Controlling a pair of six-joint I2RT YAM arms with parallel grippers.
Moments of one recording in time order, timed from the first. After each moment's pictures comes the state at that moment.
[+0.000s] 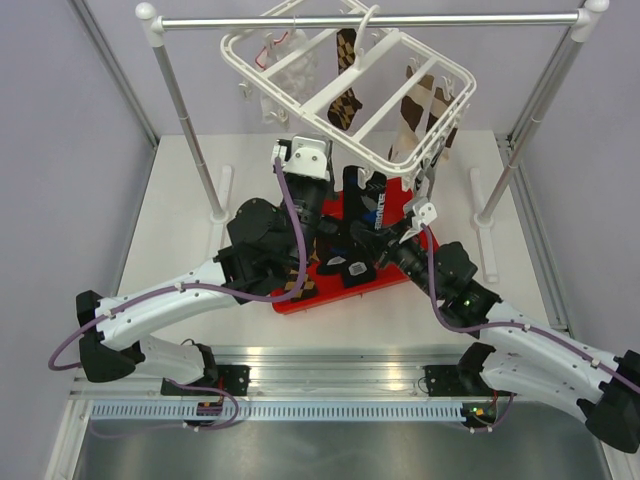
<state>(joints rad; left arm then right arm) -1.19 1.32 1.40 0.45 -0.88 0.41 0.82 0.89 0.58 0.42 0.06 0.24</state>
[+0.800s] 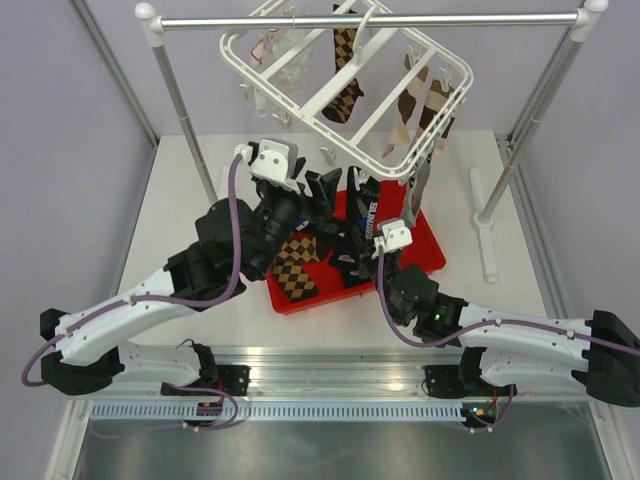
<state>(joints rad) -1.19 1.16 1.41 0.00 -0.73 0.03 1.16 1.04 0.60 0.50 0.79 0.03</state>
